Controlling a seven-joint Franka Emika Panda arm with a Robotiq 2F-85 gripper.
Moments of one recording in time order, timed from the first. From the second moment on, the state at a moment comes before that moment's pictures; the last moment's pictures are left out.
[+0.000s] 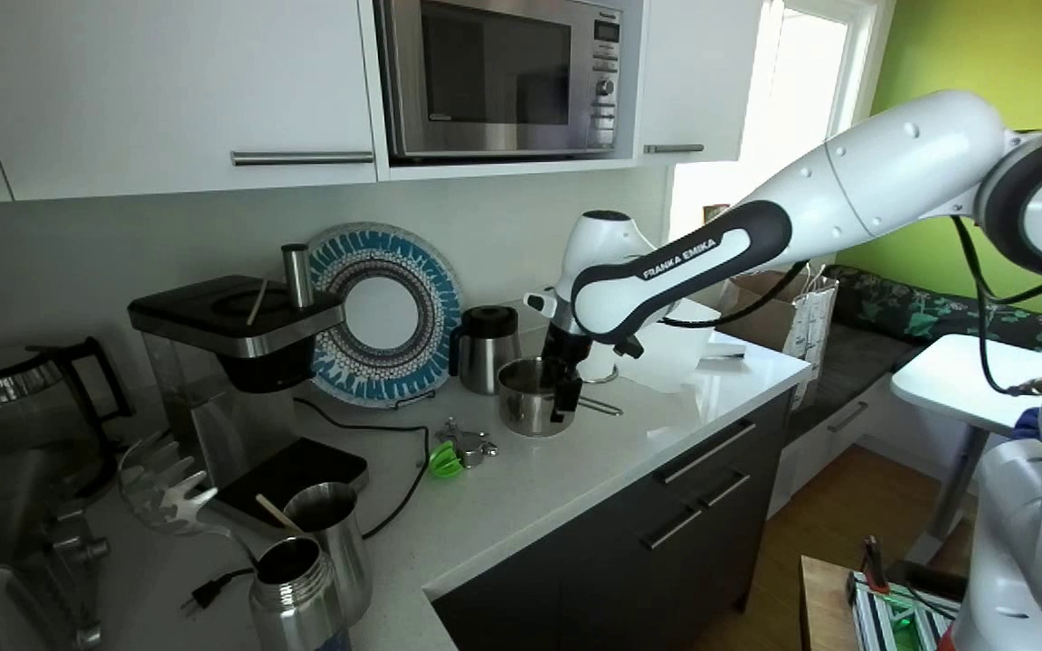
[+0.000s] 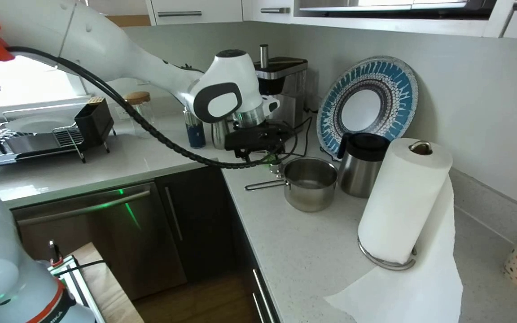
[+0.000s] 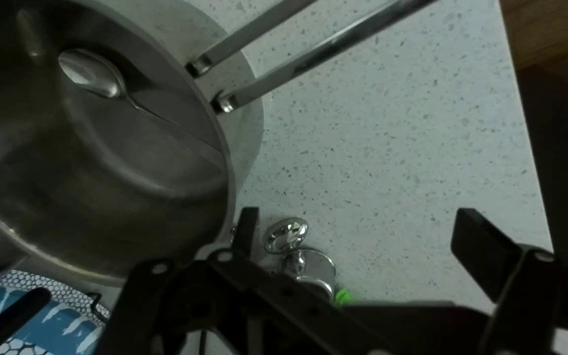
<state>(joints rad) -0.02 0.04 -0.21 -2.12 0.04 2.43 -0.91</state>
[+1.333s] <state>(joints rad) -0.12 0.50 -0.02 -1.67 0.01 2.41 -1.12</state>
